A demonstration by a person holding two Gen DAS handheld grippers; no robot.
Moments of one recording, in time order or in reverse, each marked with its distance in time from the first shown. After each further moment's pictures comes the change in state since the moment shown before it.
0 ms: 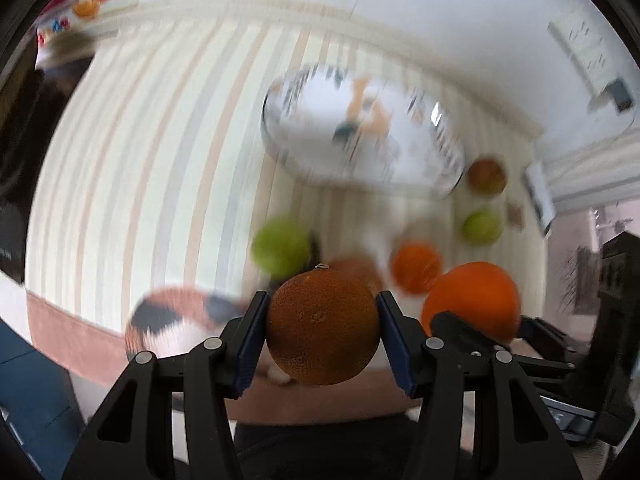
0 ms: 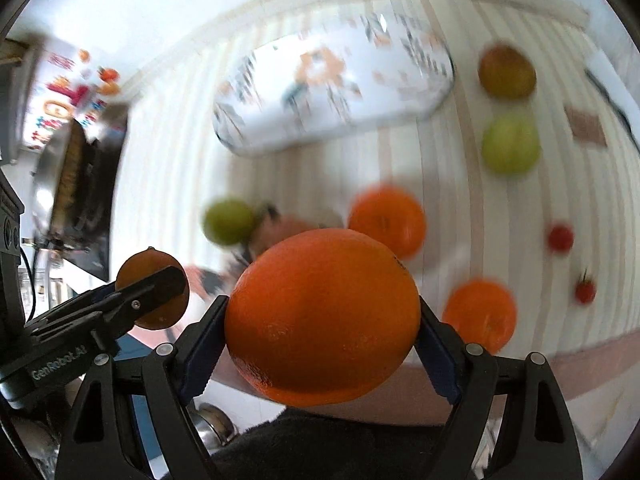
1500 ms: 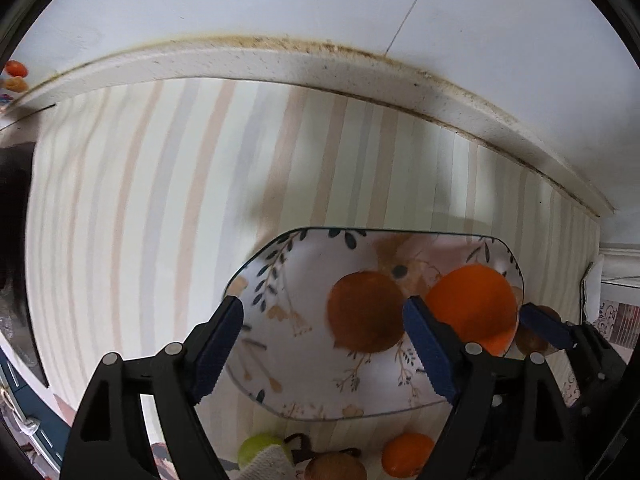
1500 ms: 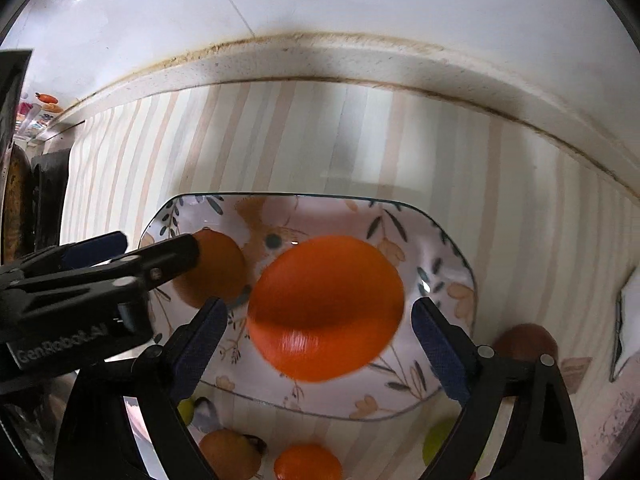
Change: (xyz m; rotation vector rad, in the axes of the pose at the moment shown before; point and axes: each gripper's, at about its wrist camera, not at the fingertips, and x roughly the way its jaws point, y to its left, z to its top) left arm 0.116 -0.051 0.176 -0.049 0.107 0.173; right arm 0.049 -0.046 0.228 -0.158 0.109 -0.173
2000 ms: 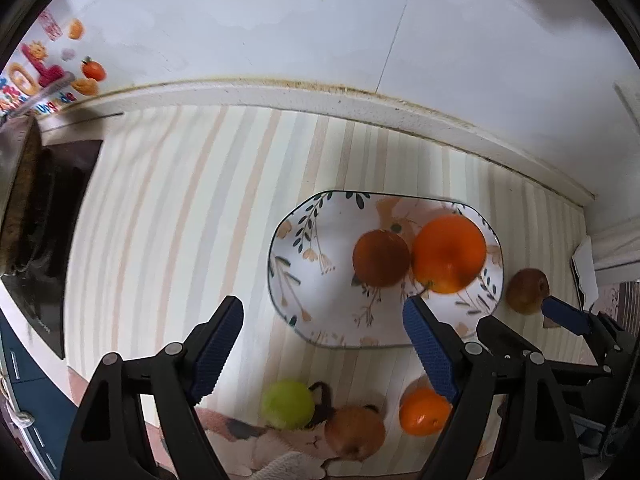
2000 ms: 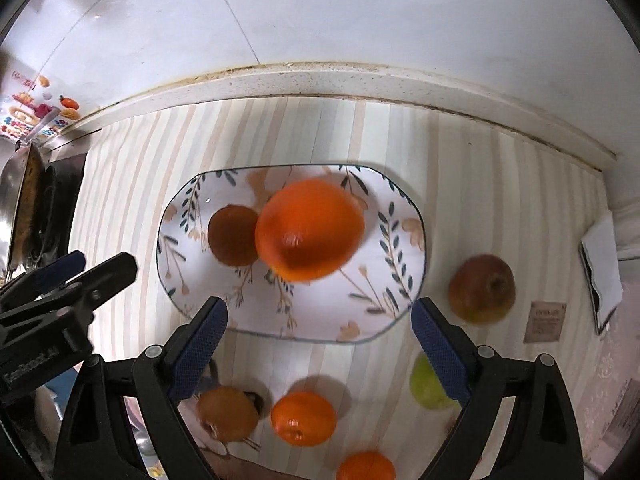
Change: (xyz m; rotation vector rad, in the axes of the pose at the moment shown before) left arm -0.075 0.025 -0.085 0.013 -0.220 0.050; right arm -0.068 0.019 -0.081 0.021 -0.129 -0.057
